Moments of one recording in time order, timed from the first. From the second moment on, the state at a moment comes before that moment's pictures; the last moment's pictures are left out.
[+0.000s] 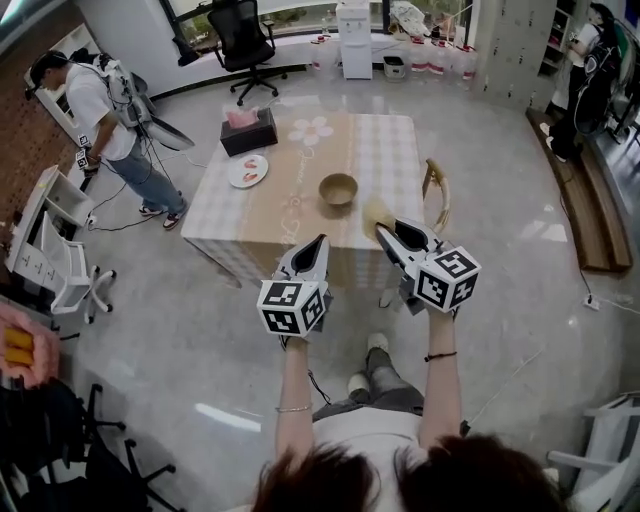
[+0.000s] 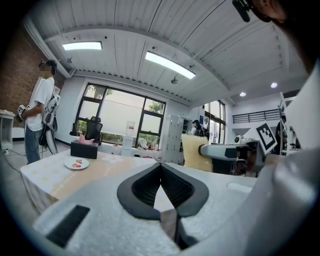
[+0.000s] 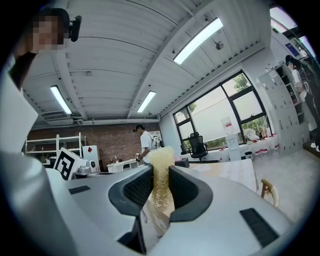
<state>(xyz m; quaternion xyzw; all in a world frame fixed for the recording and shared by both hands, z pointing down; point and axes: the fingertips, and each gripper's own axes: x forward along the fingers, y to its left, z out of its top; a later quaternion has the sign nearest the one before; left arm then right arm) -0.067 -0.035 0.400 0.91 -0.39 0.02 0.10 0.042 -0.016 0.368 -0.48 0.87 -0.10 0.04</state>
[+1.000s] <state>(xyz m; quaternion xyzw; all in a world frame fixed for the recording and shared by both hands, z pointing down) -0.020 -0.176 0.401 0.89 -0.44 0.03 0.12 0.072 -0.176 0.375 -0.40 0.91 -0.12 0.03</state>
